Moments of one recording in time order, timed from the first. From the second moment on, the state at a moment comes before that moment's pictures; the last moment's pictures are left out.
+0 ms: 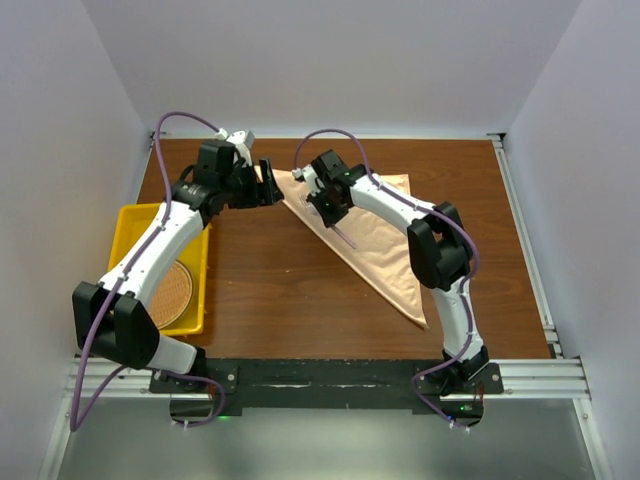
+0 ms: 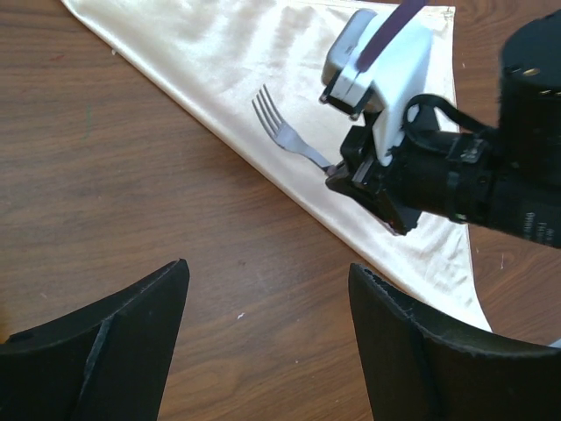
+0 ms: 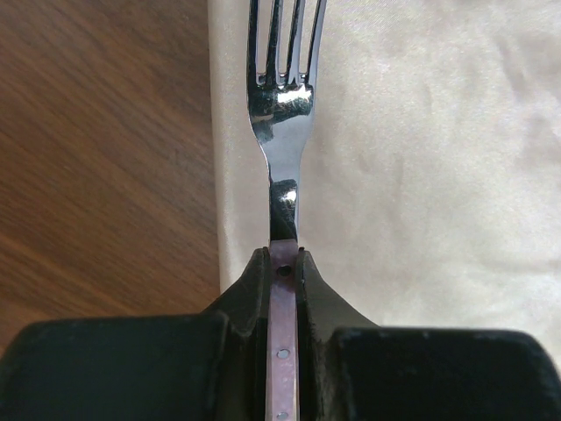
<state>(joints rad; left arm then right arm) -0.30 1.43 1.28 -0.52 0.18 -0.40 0.63 2.18 1.84 -0.75 -0.02 -0.14</state>
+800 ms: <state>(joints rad) -0.30 1.46 1.28 -0.52 0.19 -0.40 0.63 2.23 1.81 -0.72 -0.04 -0.12</state>
